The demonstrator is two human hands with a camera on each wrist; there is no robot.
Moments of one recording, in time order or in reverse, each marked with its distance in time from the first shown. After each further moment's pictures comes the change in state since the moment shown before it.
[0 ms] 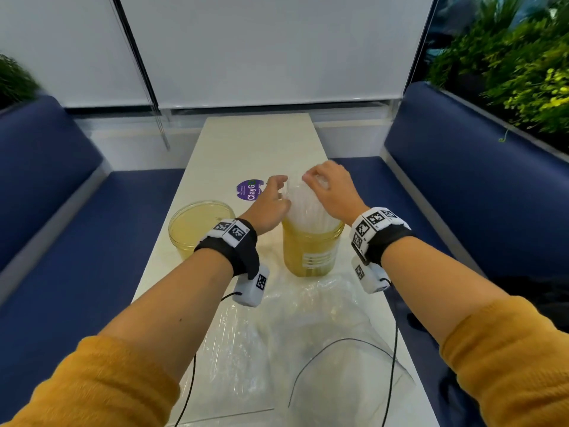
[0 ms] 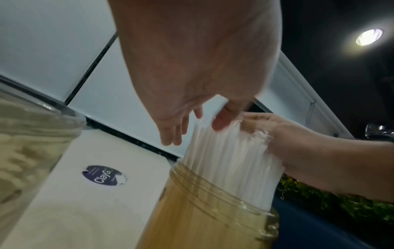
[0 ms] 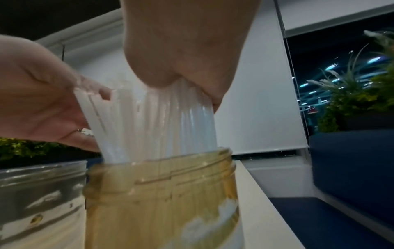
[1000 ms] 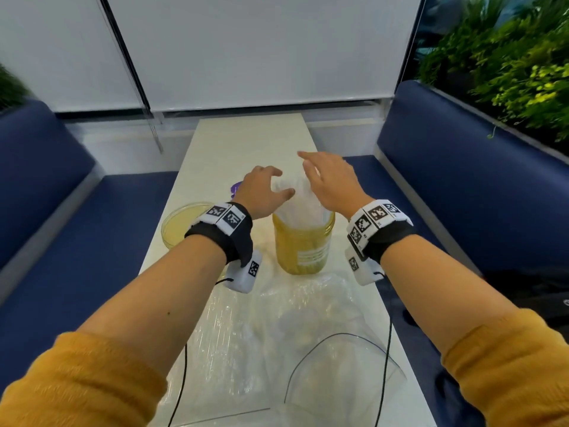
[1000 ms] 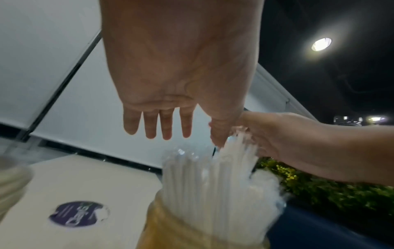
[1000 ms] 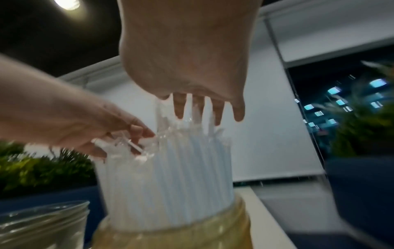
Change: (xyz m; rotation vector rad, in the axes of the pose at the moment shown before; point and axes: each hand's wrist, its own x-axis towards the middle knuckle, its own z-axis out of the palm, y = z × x) left_hand 0.010 0.028 -0.013 0.484 0.108 0.034; right_hand 0.004 -0.017 -0.022 -0.311 -0.094 -0.009
